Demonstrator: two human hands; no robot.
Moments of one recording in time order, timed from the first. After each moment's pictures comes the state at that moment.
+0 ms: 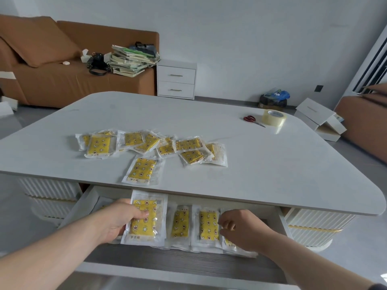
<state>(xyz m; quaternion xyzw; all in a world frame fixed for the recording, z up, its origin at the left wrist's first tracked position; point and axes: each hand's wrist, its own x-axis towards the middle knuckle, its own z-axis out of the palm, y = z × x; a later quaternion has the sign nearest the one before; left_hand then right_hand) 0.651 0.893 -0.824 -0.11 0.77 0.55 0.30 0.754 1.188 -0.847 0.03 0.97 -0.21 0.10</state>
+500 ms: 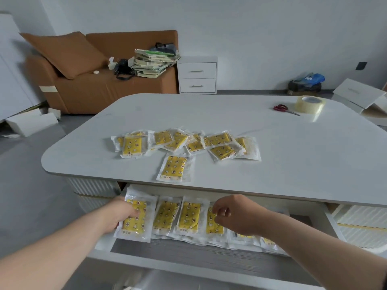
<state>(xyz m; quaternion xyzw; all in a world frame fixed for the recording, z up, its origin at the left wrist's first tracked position) 0.601 0.802 -0.858 -0.19 0.86 0.42 0.22 0.709 1.108 -0.825 -0.06 0.95 -0.29 0.12</state>
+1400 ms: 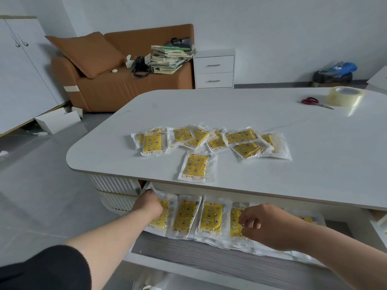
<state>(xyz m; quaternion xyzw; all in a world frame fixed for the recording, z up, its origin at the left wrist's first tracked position) 0.578 0.818 -0.887 -0.09 0.98 0.12 0.13 0.713 1.106 -0.832 -0.05 0.95 -0.26 0.16</state>
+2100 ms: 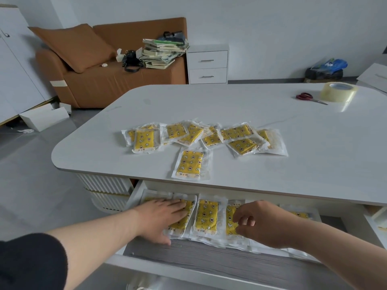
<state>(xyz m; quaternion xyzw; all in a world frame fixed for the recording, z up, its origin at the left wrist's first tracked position) 0.595 0.827 -0.882 0.46 0.84 -0.21 0.17 0.711 1.101 -0.828 -0.05 0.95 -0.25 0.17</state>
